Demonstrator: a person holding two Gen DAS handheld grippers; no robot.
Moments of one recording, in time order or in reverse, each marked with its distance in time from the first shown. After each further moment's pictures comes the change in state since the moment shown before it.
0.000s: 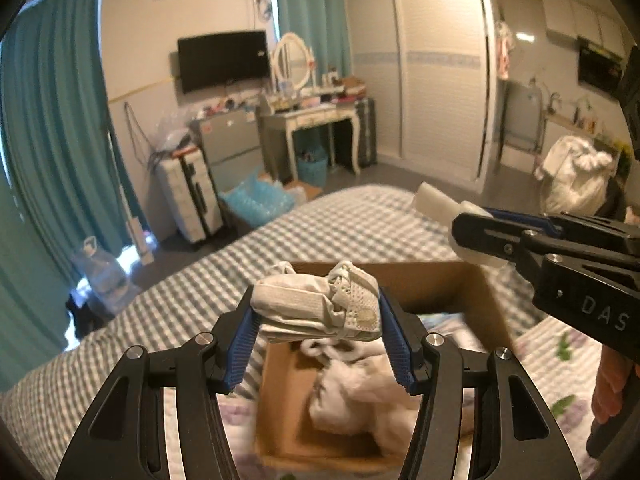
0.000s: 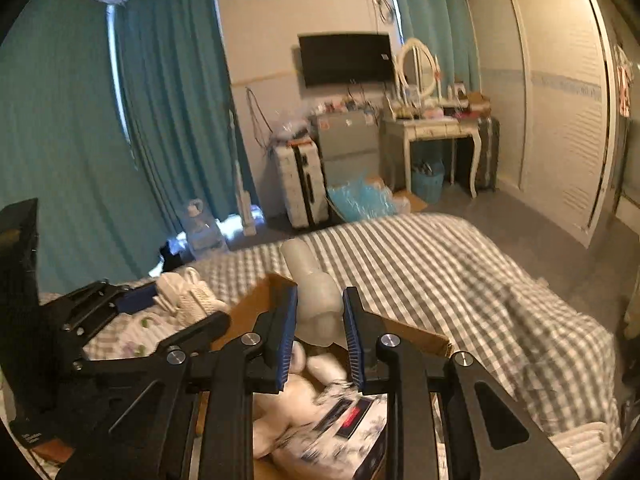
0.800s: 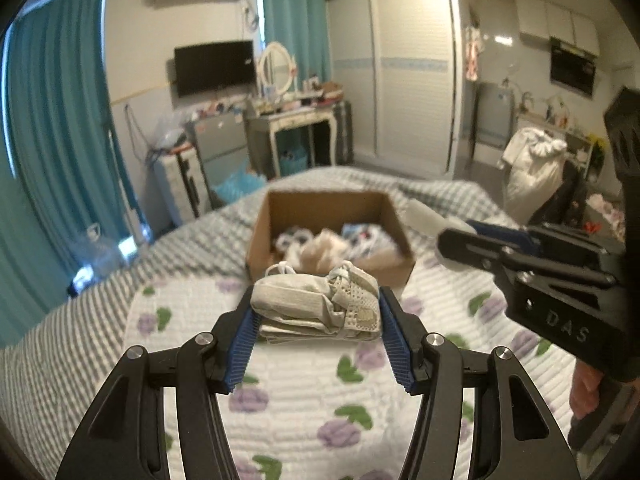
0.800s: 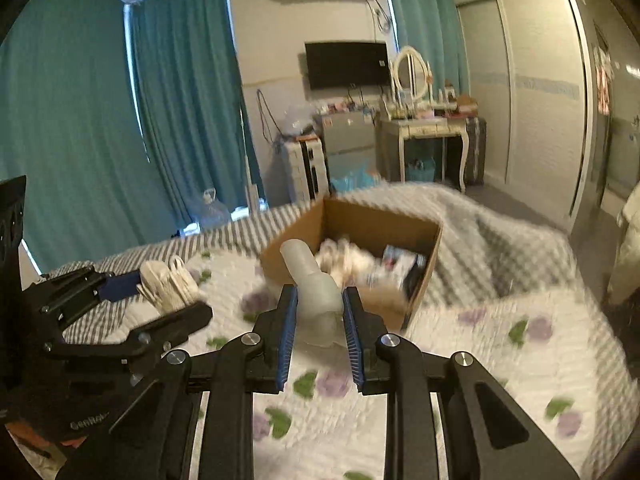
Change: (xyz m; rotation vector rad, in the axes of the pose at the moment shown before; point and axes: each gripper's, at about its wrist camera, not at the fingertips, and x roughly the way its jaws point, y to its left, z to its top) left arm -0.203 -0.032 -0.091 0.015 -0.045 -0.077; right arm -0.190 0.081 -0.117 -0.023 -0.053 -0.022
